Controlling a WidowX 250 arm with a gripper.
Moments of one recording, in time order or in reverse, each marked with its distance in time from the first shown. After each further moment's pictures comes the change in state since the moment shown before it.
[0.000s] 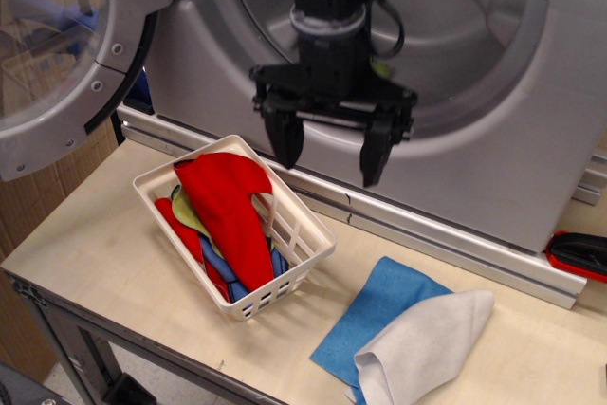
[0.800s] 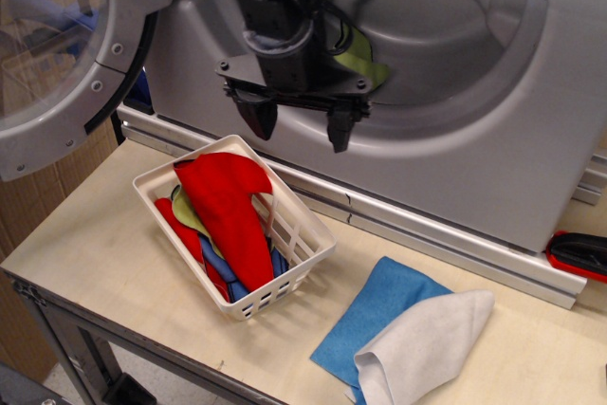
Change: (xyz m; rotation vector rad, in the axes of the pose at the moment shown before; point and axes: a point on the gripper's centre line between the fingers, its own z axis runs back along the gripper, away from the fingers) arm 0.036 0.030 -0.007 -0.008 -0.334 0.031
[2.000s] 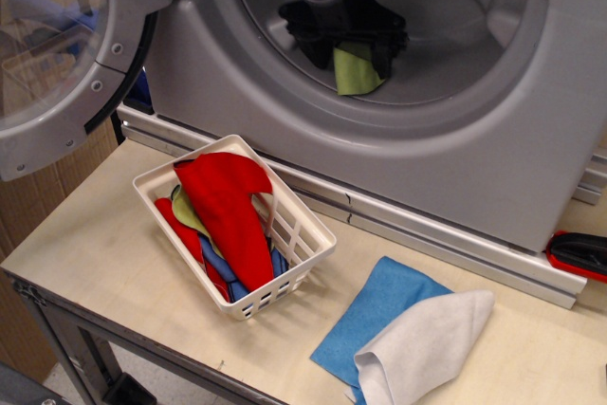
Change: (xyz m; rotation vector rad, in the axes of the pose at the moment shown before) arm 0.098 -0.005 -0.057 -0.087 -0.133 -0.074
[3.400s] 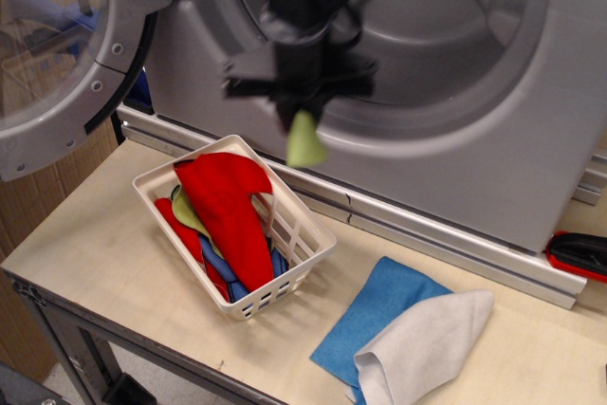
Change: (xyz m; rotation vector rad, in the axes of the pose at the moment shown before) arm -0.093 0.003 0.071 0.254 0.159 0.374
